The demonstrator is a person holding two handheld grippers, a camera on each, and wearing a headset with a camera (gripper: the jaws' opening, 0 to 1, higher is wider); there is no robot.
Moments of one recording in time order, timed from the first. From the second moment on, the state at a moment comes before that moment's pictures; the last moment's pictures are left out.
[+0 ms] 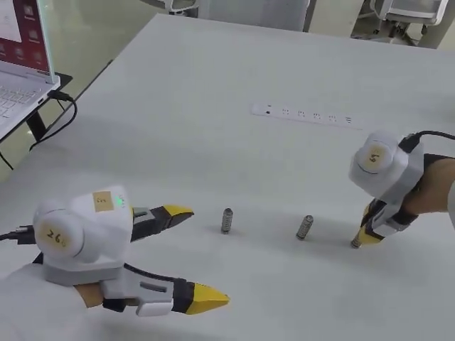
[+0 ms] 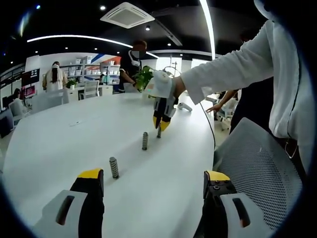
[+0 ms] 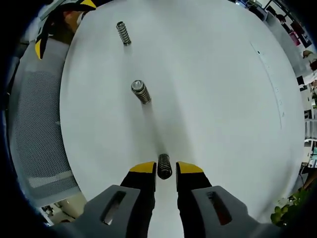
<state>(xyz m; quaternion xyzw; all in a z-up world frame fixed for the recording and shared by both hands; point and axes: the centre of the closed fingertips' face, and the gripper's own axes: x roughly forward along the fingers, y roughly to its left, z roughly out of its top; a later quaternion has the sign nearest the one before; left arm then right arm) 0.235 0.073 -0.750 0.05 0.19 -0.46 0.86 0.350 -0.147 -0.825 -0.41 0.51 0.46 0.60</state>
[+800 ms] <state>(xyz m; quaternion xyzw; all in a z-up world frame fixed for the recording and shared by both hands) 0.233 0.073 -0.743 0.04 0.18 -0.46 0.87 0.317 -0.118 -0.767 -0.16 0.32 0.41 0.84</state>
